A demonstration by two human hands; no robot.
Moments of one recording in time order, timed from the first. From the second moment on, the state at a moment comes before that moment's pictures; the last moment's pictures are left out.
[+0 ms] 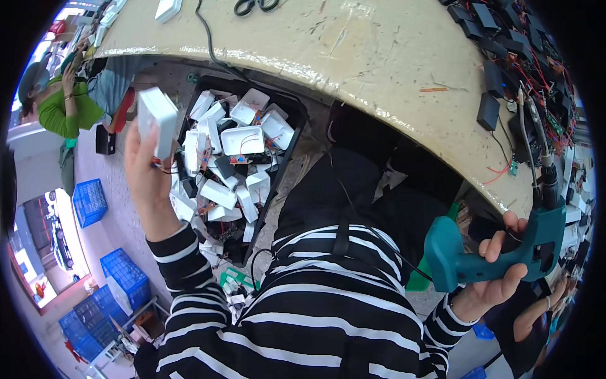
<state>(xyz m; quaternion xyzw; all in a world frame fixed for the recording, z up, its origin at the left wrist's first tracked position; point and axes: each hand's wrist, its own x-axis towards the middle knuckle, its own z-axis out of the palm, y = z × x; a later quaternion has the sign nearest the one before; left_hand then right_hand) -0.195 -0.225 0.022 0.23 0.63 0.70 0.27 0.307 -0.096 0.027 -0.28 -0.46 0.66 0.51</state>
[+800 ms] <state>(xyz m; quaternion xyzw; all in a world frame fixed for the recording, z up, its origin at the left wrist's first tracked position) -0.196 -0.151 0.020 0.47 0.79 0.39 -0.03 0.299 -0.080 0.024 -0.22 -0.43 0.68 0.55</state>
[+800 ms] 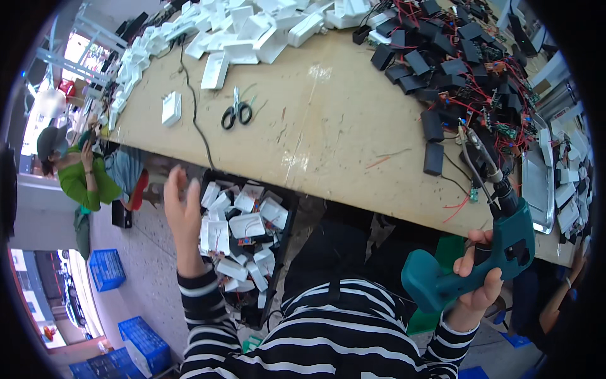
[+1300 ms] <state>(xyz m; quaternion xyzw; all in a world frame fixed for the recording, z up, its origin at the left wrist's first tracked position) -0.347 0.100 -0.003 0.49 0.82 0.30 0.03 0.305 -0.084 0.028 -0.29 -0.40 0.63 0.60</state>
